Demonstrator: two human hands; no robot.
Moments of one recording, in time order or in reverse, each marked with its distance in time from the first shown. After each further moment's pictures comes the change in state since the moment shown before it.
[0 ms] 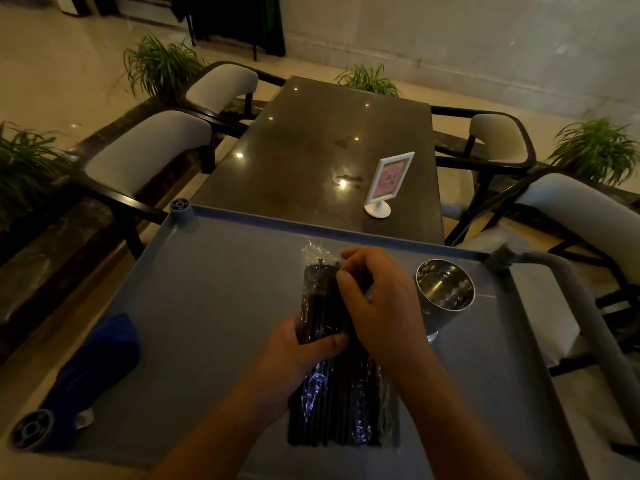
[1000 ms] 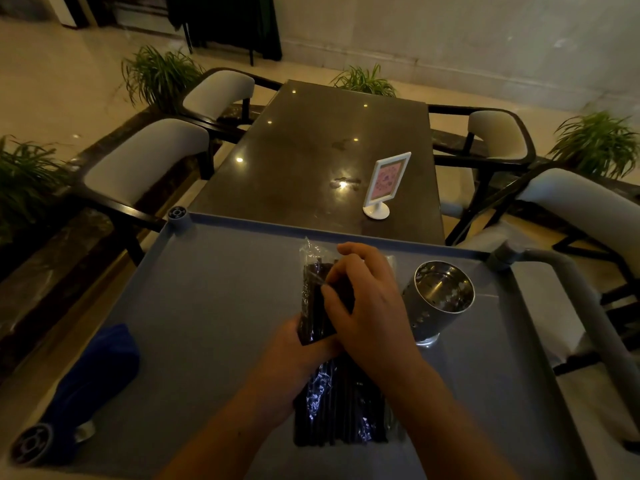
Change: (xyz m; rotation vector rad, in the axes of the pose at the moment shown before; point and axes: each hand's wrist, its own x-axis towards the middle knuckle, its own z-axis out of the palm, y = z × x) left_hand 0.008 0.003 0.008 0.084 0.033 0.045; right_hand -0.001 0.008 0.009 -0.159 0.002 -0.137
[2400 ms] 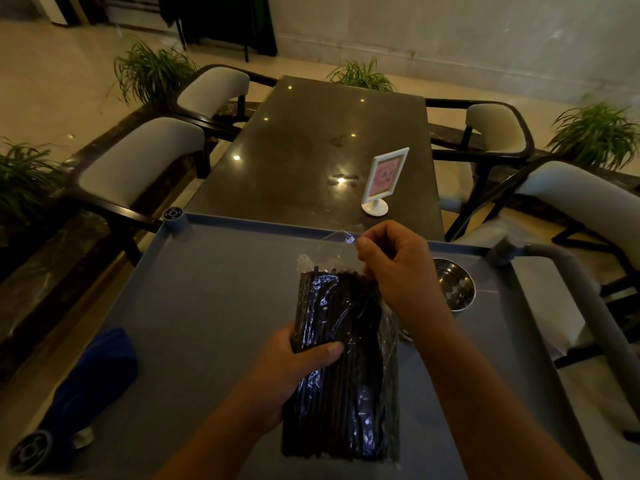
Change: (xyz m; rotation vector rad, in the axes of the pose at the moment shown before) left_hand -0.007 0.002 -0.012 -0.096 -0.041 -0.141; right_hand 0.042 0.030 -0.022 0.404 0.007 0.359
